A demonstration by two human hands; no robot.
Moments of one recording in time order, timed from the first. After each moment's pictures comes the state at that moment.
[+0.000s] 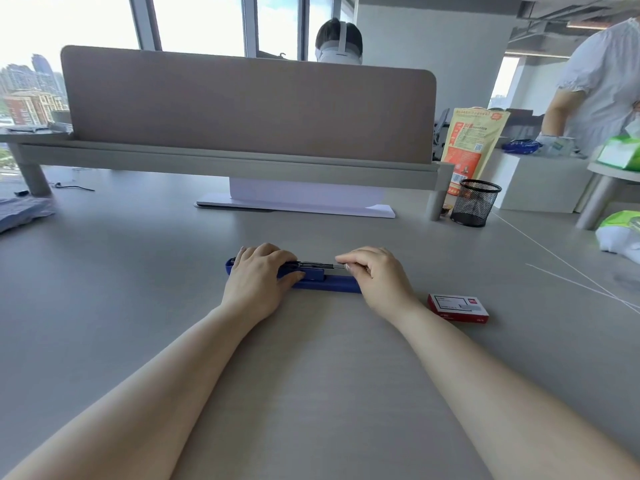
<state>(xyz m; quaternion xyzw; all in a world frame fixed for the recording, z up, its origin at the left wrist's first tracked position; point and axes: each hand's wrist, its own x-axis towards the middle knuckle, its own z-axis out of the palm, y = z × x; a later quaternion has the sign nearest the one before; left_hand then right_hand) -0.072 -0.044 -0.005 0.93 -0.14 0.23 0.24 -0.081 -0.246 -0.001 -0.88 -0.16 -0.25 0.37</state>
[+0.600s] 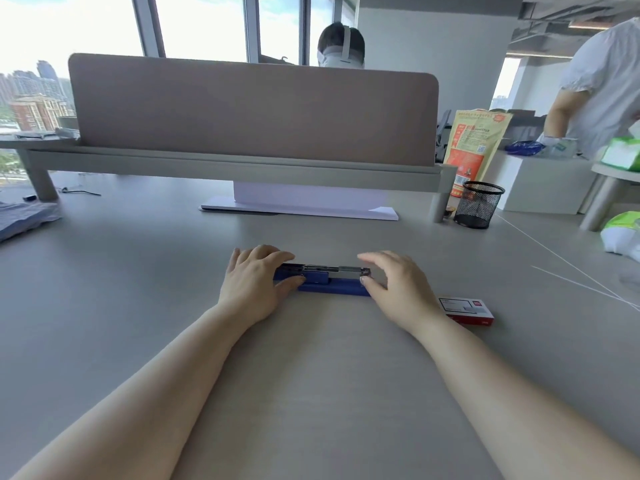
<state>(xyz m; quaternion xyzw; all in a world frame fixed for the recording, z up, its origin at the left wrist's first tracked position) -0.069 -0.030 -0.003 0.95 -0.13 0.21 0.20 -0.091 -0.268 -0.005 -0.92 -0.13 -0.26 0.27</state>
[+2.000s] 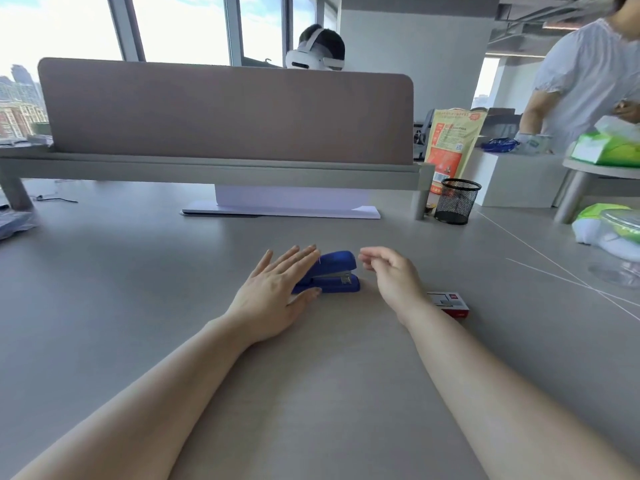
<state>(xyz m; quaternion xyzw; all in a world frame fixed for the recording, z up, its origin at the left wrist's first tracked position) -0.085 -0.066 -0.006 0.92 -0.31 0.18 0.18 -0.083 -0.278 -0.002 -0.79 0.01 -0.17 0.58</state>
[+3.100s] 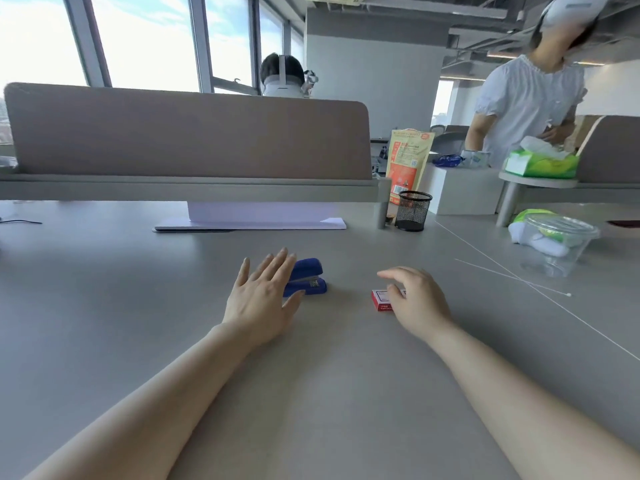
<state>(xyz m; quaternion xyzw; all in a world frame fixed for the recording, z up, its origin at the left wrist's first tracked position) -0.105 -0.095 -0.001 0.94 -0.24 0.21 0.12 -0.163 -0.342 0.009 -0.93 0.01 -0.27 0.27</state>
